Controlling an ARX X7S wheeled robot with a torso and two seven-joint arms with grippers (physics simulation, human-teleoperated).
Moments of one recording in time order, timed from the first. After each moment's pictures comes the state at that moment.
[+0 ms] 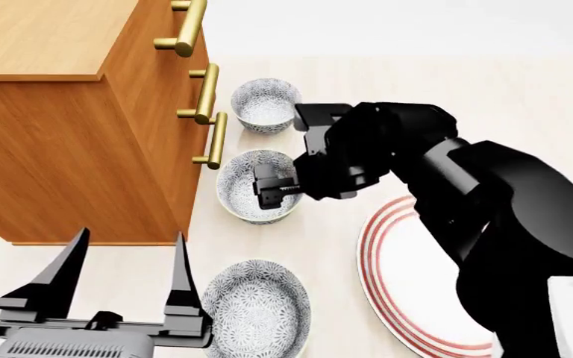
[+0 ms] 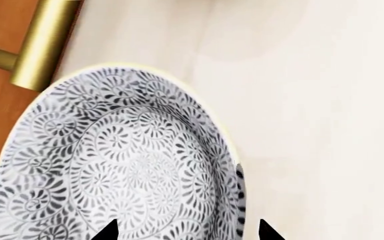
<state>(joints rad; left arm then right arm) 0.20 -0.40 0.21 0.91 -0.20 -0.29 -0.41 1.61 0.00 -1.54 1.15 1.81 0.92 0.09</state>
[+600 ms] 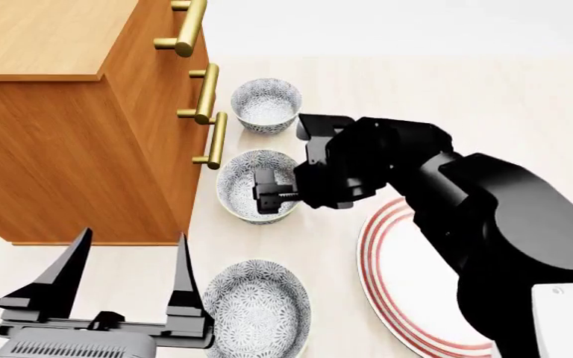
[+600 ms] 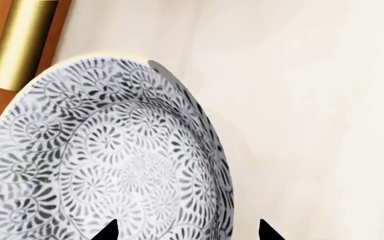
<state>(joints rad) 0.19 -0.41 0.23 0.90 -0.20 -0.29 -0.42 1.57 0.00 -1.63 1.17 1.93 0.84 0.09</state>
